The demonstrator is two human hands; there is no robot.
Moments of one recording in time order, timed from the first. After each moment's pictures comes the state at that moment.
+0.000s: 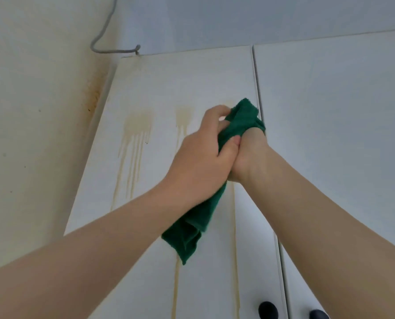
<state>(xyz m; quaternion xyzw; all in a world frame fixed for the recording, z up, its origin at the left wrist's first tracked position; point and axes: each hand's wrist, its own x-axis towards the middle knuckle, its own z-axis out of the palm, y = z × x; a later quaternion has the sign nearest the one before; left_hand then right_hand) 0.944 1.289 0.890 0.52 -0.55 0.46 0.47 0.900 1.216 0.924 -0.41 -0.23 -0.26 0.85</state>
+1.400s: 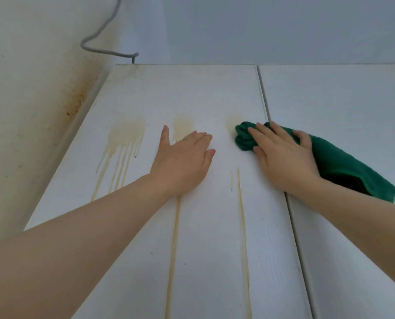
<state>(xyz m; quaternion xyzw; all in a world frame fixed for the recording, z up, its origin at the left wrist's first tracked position) 1.049 1.257 0.963 0.70 -0.37 0.59 0.15 0.942 1.085 0.978 -0.70 0.17 -0.63 -0.28</state>
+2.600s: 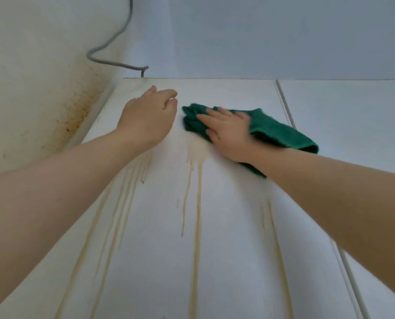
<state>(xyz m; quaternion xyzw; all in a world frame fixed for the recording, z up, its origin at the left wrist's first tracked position) 1.076 1.325 1.048 0.59 -0.35 0.62 0.38 1.018 1.166 1.087 -0.70 0.06 -0.62 -0.34</state>
